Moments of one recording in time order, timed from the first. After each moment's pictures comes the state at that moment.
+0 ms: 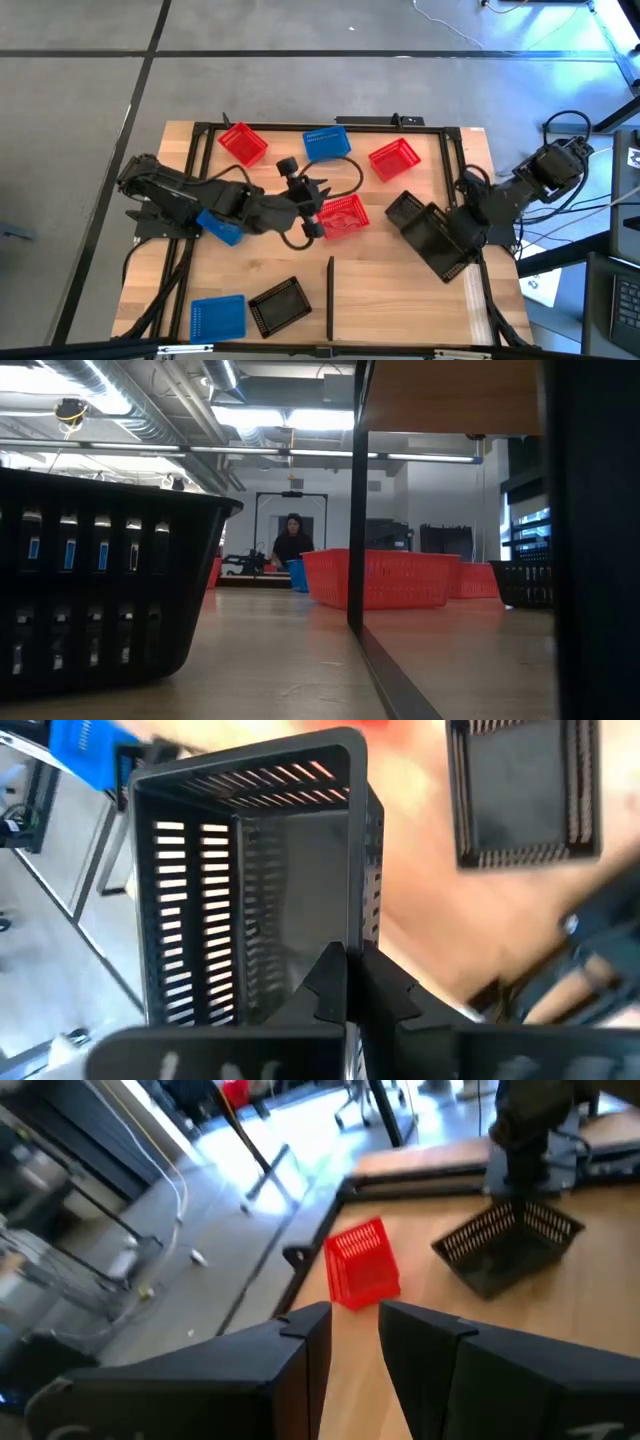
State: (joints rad) left arm -0.31 1.59 1.63 -0.50 -0.92 0.07; right arm 0.63 1.08 1.58 -1.57 0.11 1.56
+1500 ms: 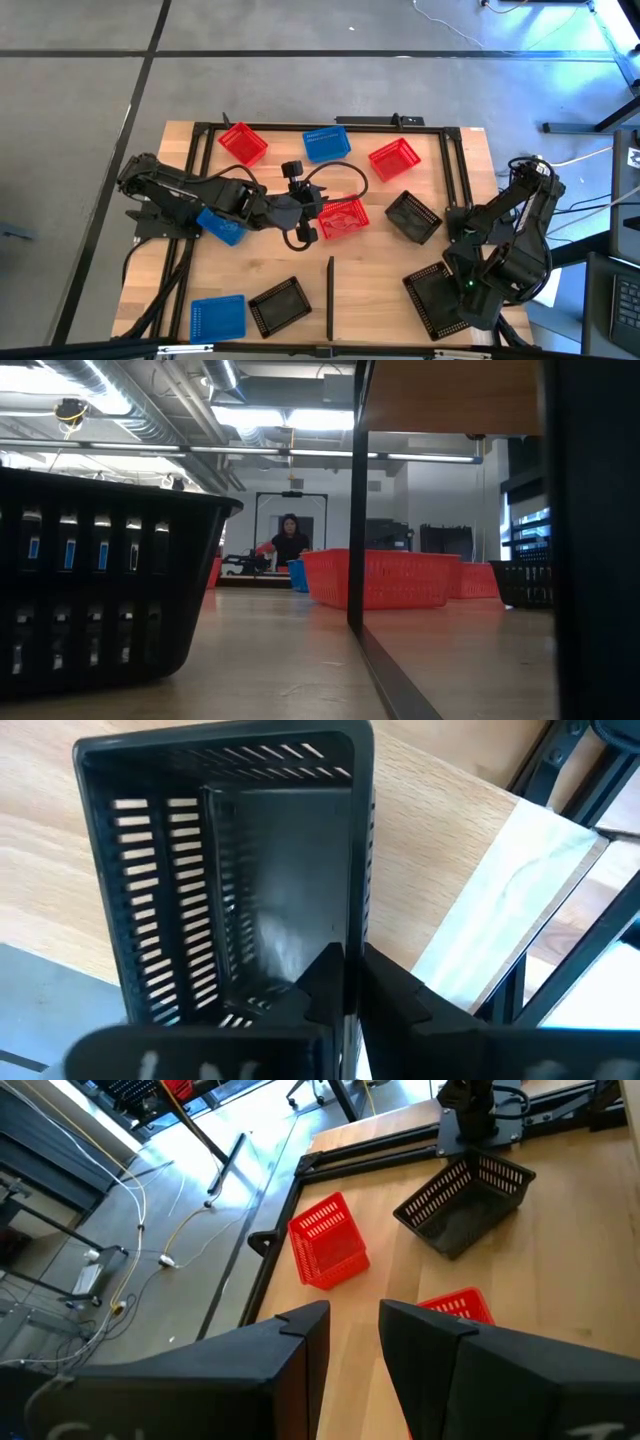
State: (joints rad) left arm -0.29 1.59 1.63 -0.59 -0.79 0.11; right arm 0.99 1.50 1.58 -1.54 0.00 2.18
